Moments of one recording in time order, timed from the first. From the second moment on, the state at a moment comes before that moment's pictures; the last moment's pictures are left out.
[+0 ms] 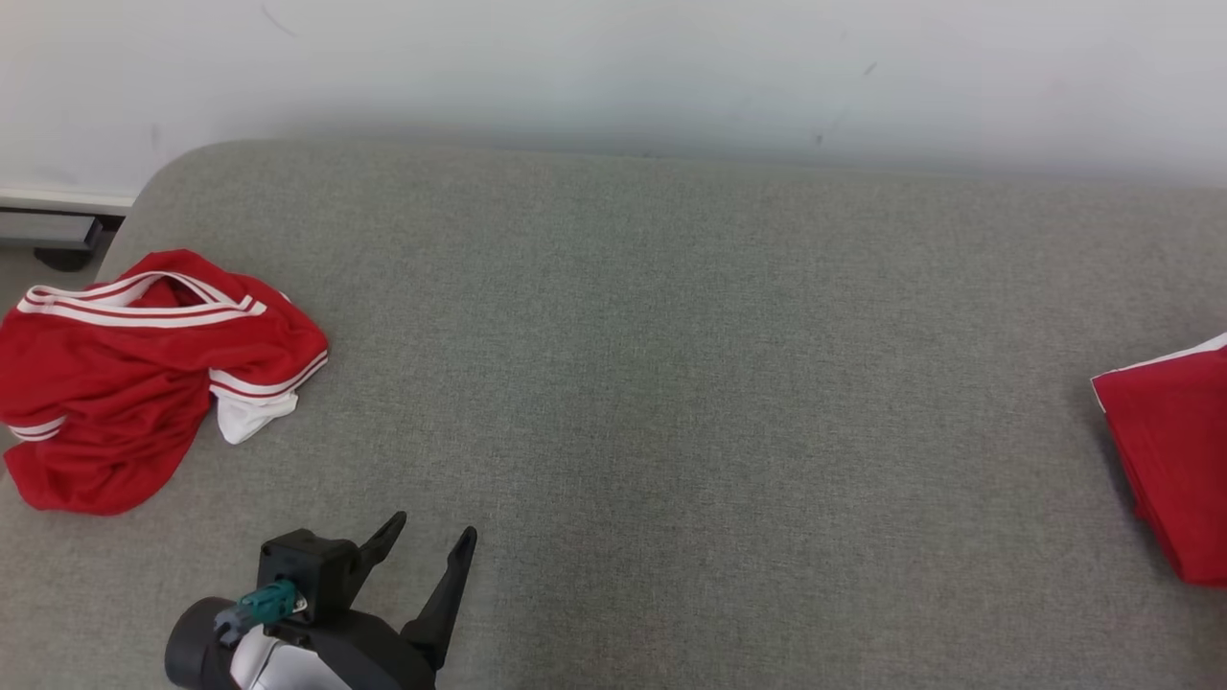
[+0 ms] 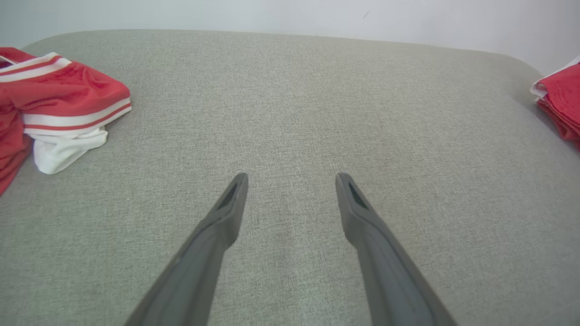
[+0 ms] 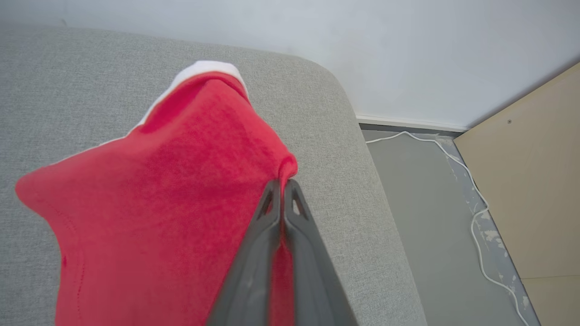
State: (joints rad) left arm -0.14 0.33 -0.51 -0.01 -0.41 0.09 0.18; right arm -0.38 -0.64 -0.10 0.61 0.35 0.03 0.34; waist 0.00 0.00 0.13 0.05
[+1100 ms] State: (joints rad) left arm -0.21 0.32 -0.46 0.01 -0.39 0.09 0.10; right arm -0.42 -0.43 -0.13 0.54 0.38 -0.04 0.05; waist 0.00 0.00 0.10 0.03
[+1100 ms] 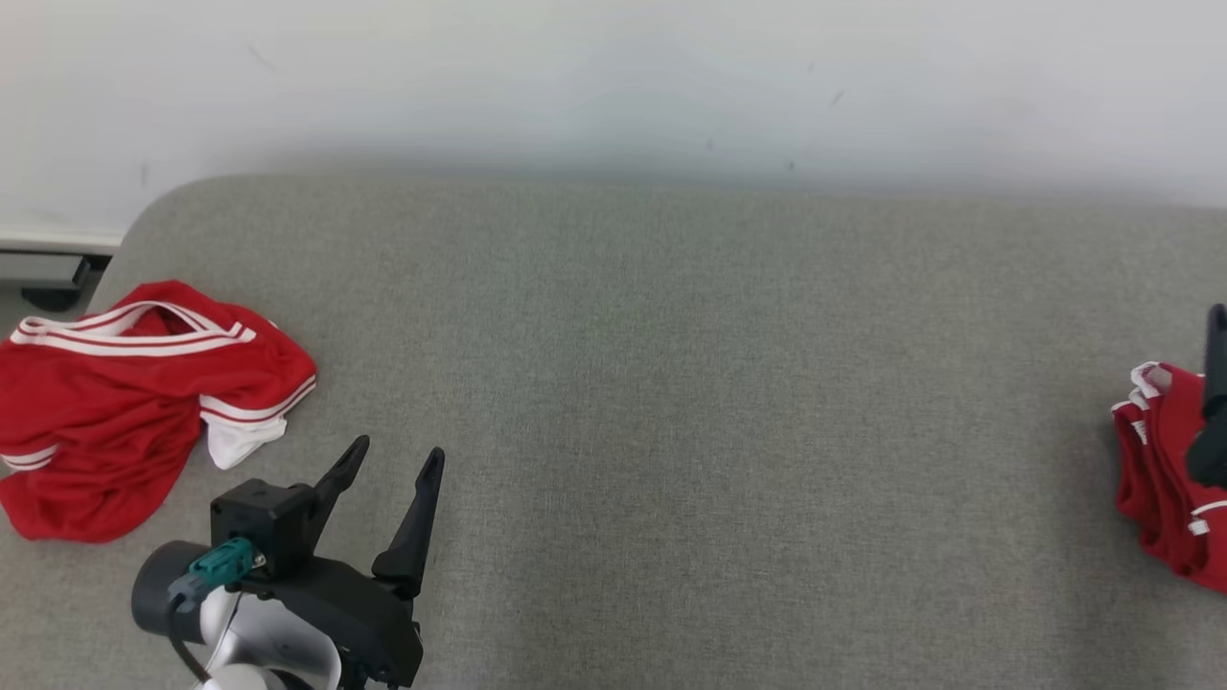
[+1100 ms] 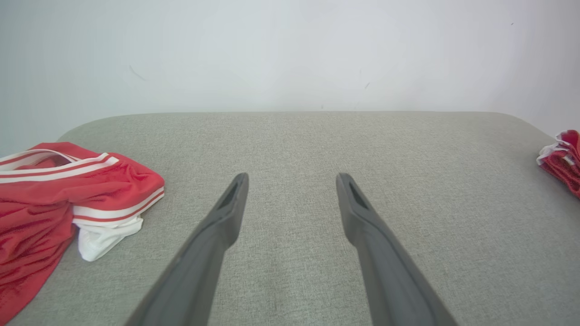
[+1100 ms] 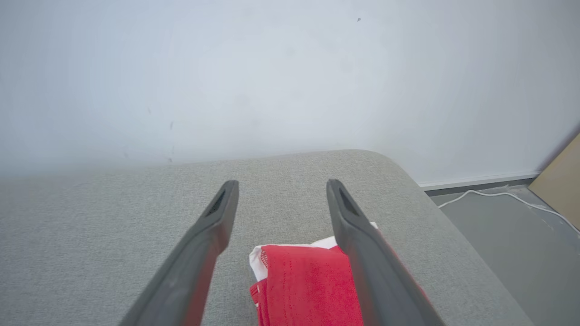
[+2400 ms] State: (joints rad) left arm -0.06 0.29 -0.37 0.12 -0.38 0.12 -0.01; right arm 0.02 -0.11 -0.02 0.25 0.42 -0.05 -0.10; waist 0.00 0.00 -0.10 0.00
